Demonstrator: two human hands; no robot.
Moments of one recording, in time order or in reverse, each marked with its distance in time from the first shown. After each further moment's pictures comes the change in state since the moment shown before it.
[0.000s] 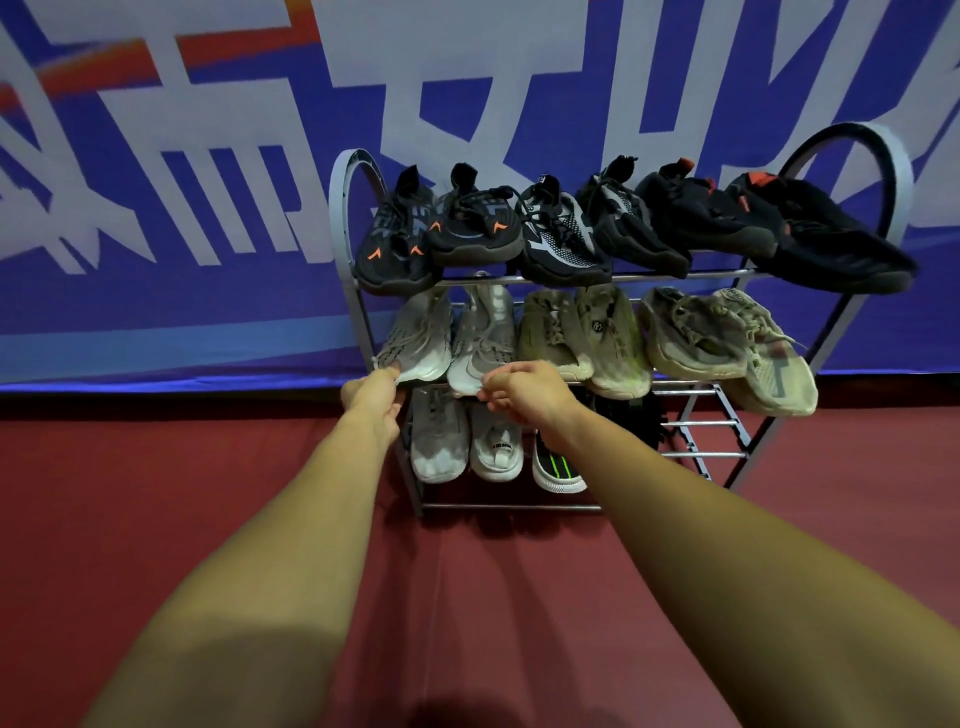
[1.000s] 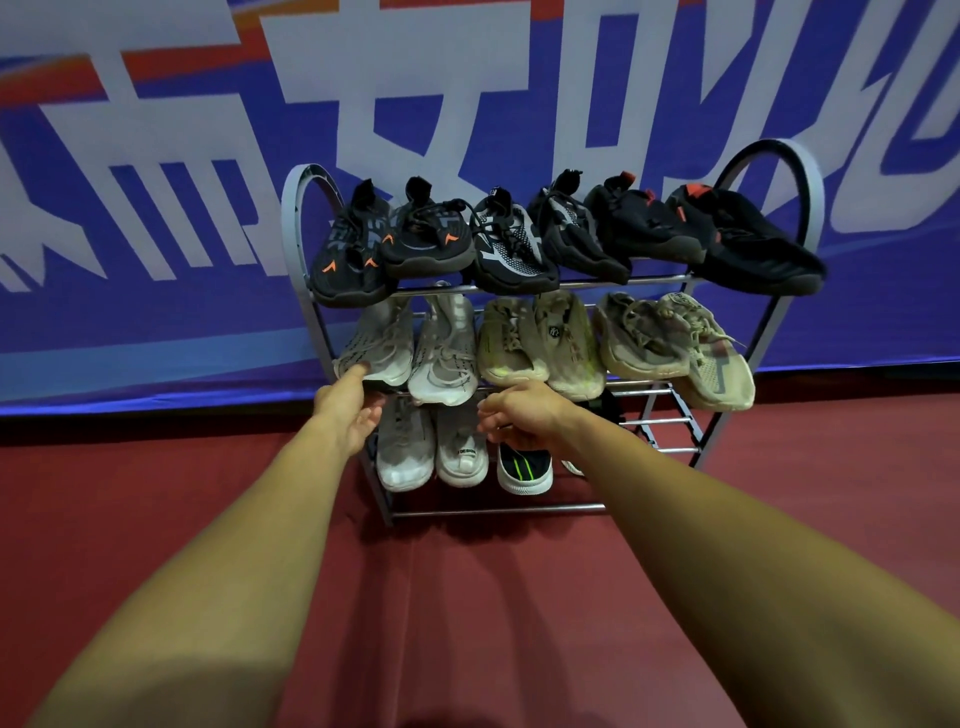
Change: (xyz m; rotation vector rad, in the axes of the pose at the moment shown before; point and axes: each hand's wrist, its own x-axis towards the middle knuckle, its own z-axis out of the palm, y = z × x) left_hand -0.016 0.003 0.006 0.118 -0.132 -0.048; right_hand -0.017 0.002 -0.046 -0.214 -0.084 0.162
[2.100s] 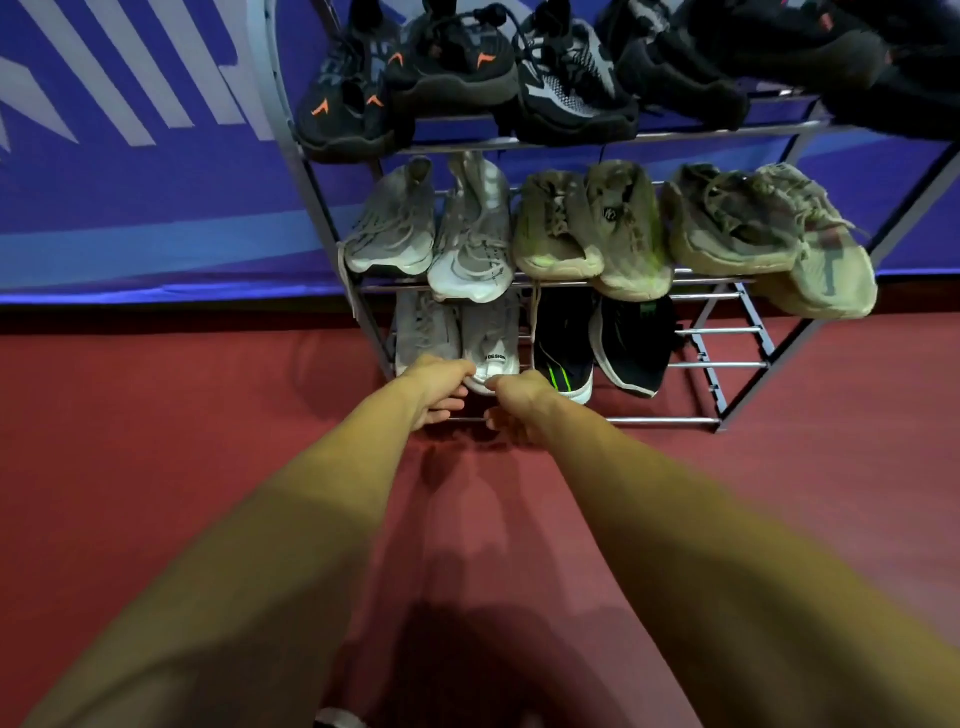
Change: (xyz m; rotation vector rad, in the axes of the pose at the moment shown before) left_hand -0.002 -0.100 0.013 0.738 -0.248 -0.149; right_hand 0.061 0.097 0.066 0.042 0.112 0.319
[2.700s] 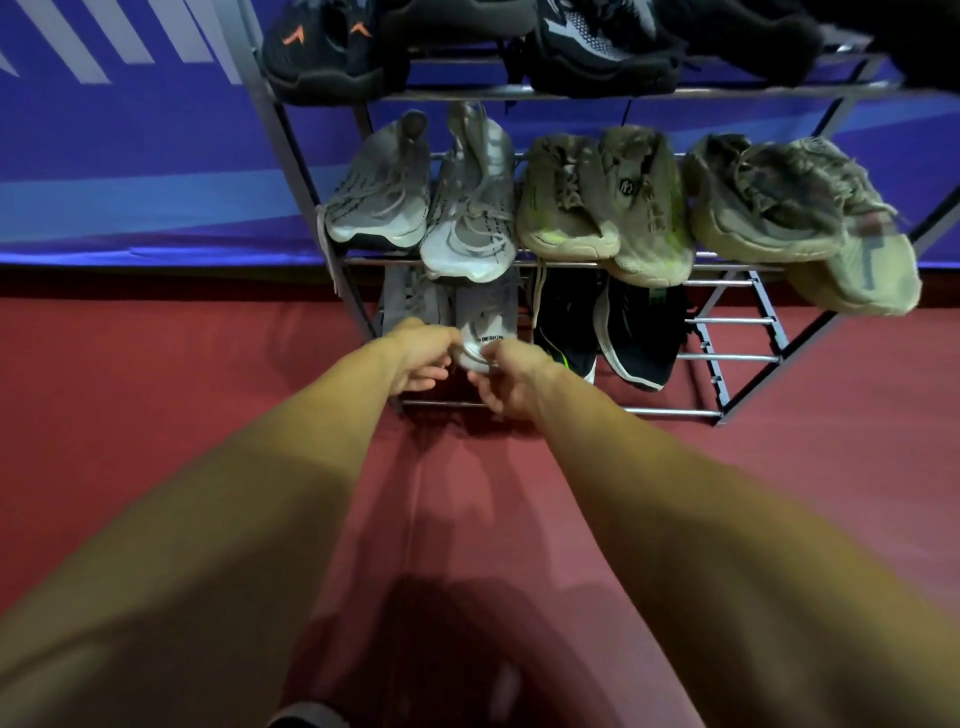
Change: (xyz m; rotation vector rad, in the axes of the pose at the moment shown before) left_hand 0.044 0.006 -0.010 0.045 0.005 0.009; right_hand 0.029 -0.018 0.007 0.384 -0.086 0.158
